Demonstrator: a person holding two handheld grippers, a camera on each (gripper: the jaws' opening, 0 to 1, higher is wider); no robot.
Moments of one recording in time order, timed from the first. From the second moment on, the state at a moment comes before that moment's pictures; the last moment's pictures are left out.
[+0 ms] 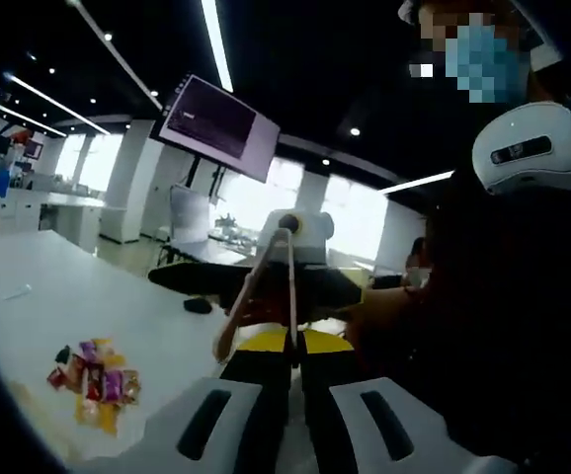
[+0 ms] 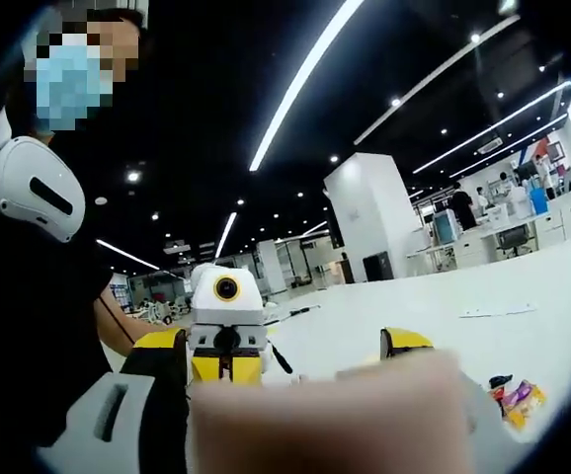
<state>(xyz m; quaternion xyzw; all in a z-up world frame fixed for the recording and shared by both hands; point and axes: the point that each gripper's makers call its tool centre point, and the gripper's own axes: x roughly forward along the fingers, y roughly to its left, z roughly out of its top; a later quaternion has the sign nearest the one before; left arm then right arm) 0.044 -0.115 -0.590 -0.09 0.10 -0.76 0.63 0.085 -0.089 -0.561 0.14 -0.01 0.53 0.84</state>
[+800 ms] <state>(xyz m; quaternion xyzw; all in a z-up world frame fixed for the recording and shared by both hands) 0.033 -0.111 -0.579 -0.09 0.11 -0.78 0.61 0.065 -0.076 -0.537 0.13 -0.05 0.58 0.80</state>
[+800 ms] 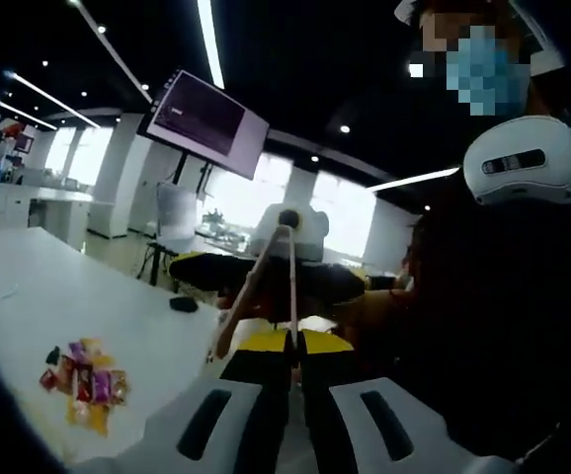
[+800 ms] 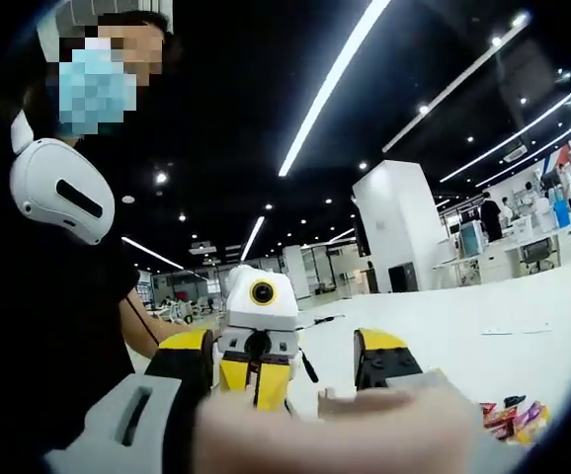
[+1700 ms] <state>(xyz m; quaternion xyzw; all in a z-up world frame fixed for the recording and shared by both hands) 0.017 -0.106 -0.548 -0.13 0.12 -0.79 0.59 0.040 -0.068 -0.492 0.17 -0.12 0.62 0.76</state>
